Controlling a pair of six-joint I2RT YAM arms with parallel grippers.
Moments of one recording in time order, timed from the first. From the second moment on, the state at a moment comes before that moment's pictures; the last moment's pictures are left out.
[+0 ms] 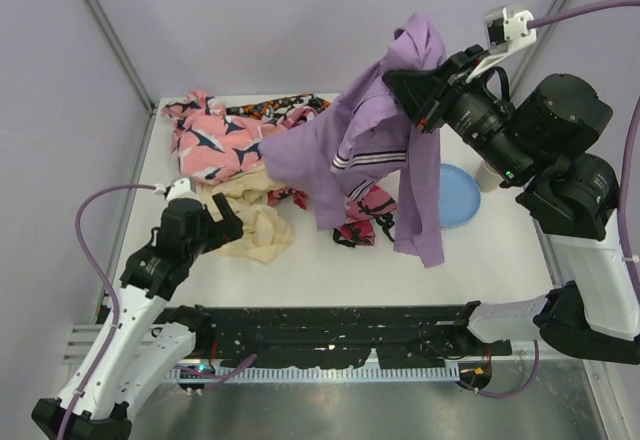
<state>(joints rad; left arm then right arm) -0.35 0.67 0.75 -0.74 -0.22 -0.61 0.86 1.27 2.10 -0.64 0.22 0.18</state>
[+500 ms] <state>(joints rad) -0.35 0.69 0.70 -0.76 -0.22 -0.63 0.86 1.11 1.63 -0.56 0.28 0.20</state>
